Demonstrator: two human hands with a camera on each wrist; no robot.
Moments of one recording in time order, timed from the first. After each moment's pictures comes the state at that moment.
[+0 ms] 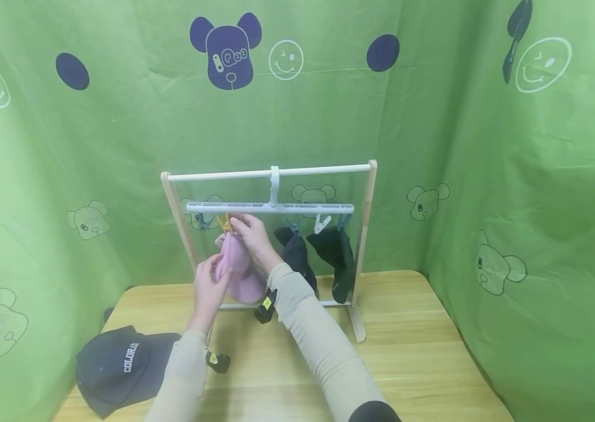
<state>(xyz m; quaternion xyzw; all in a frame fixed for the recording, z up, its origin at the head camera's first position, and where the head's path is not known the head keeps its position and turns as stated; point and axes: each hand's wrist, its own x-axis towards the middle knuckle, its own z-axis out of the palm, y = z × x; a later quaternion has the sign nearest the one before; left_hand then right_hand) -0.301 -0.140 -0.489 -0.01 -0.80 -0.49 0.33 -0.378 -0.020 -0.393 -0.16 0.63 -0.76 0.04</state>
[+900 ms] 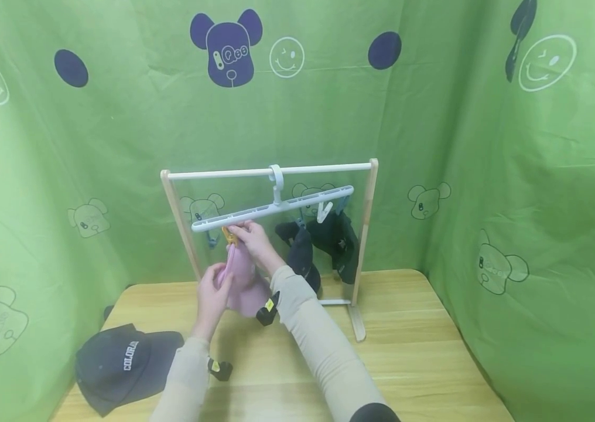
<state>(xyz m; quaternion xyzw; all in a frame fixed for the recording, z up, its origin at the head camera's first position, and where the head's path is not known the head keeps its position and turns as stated) -0.292 -0.135 -0.503 0.01 -0.80 -0.53 0.30 -0.375 -0.016 -0.405 -0.16 0.62 -0.76 0.10</state>
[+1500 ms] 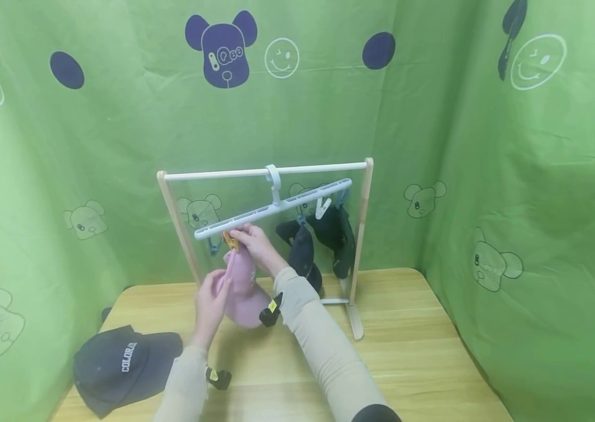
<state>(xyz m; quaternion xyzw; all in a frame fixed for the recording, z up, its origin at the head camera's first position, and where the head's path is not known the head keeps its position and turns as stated) -0.277 -0.132 -0.511 -0.02 -0.79 -0.54 0.30 -0.373 -0.004 -0.411 -0.19 0.63 -0.74 0.12</state>
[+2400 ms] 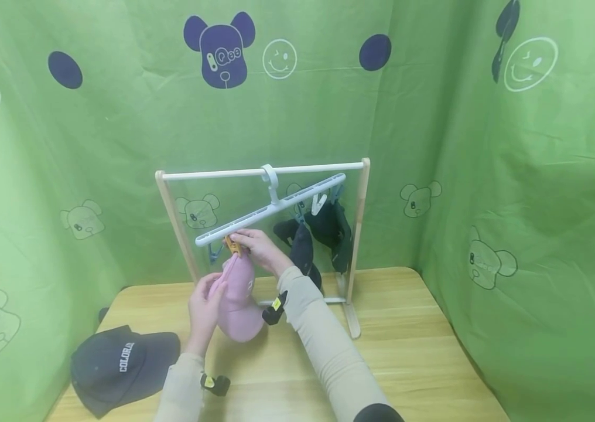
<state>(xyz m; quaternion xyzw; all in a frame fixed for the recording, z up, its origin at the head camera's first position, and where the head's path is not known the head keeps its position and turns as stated) -0.260 -0.128 -0.501 0.00 -0.73 -0.62 0.28 -0.371 0.010 -0.412 -0.19 0.64 -0.72 0.18</state>
